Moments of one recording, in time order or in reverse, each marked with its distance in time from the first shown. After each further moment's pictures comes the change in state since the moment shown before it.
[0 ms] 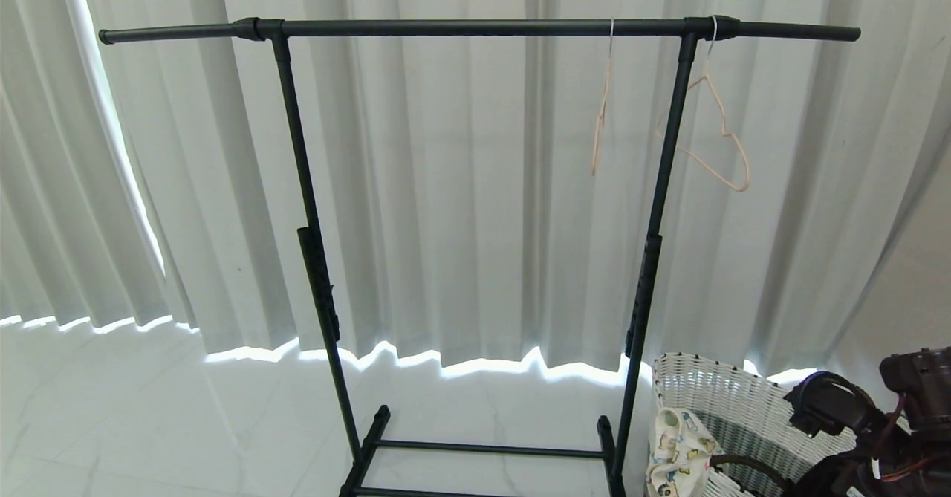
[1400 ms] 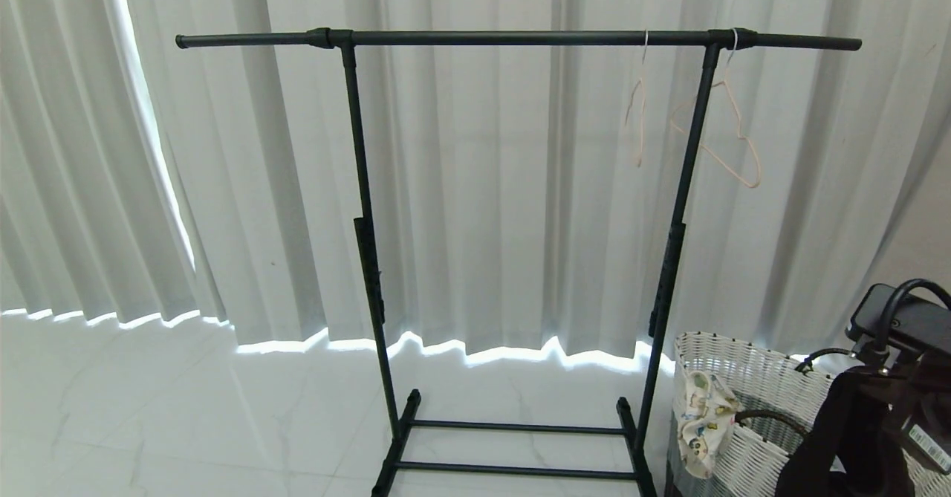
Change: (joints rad) left arm 0.000 0.000 0.000 0.000 0.000 -0.005; right arm 0.241 -0.390 -0.383 0.506 0.005 0.018
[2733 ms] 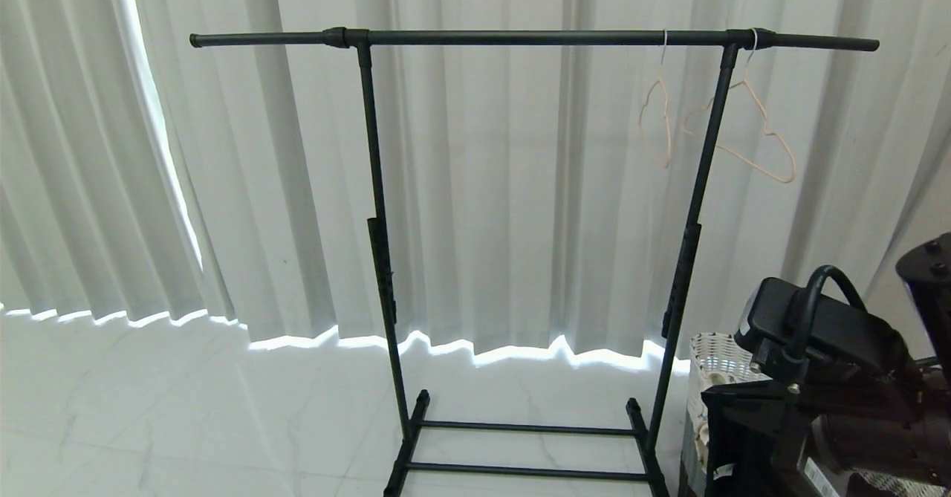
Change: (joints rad) left arm -0.014 0.031 -0.079 -0.014 -0.013 -0.026; right arm 0.536 0.132 -0.146 0.009 0.001 0.385
